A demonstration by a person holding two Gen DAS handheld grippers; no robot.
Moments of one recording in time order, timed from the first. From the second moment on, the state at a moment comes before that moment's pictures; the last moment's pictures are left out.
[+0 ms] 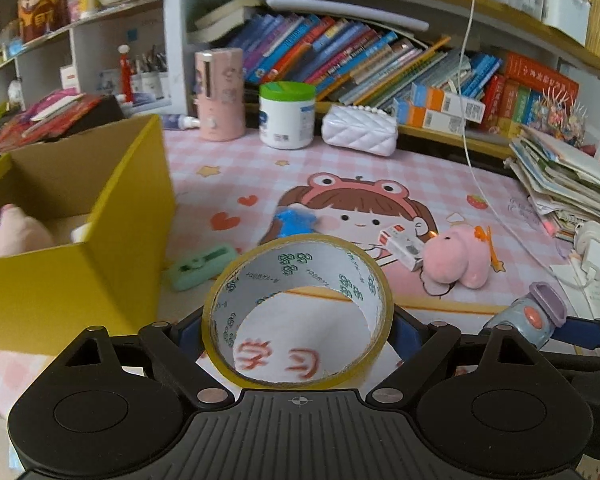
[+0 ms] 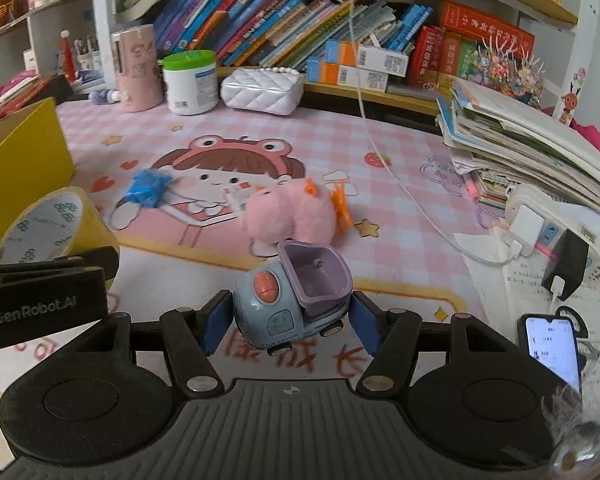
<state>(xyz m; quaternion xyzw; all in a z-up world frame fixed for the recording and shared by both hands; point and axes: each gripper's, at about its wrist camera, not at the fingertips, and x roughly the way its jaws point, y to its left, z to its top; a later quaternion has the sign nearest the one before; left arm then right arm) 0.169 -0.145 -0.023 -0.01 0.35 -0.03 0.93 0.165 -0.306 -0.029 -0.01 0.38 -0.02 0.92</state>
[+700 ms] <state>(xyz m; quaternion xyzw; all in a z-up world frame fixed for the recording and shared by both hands) 0.052 -0.010 -0.010 0.00 0.35 0.09 0.93 0.079 -0.164 -0.013 -0.05 0.38 0.04 0.92</state>
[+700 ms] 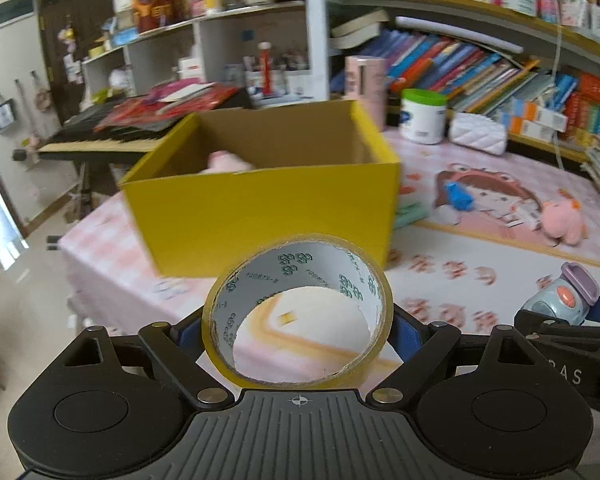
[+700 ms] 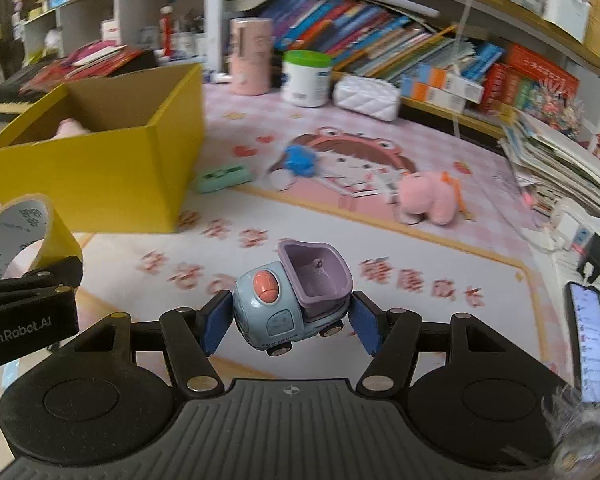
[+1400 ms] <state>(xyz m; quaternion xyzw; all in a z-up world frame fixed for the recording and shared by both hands) -0.015 0.083 -0.001 0.01 0.33 0.13 0.94 0.023 -0.058 -0.011 -0.06 0.37 0.08 0.92</state>
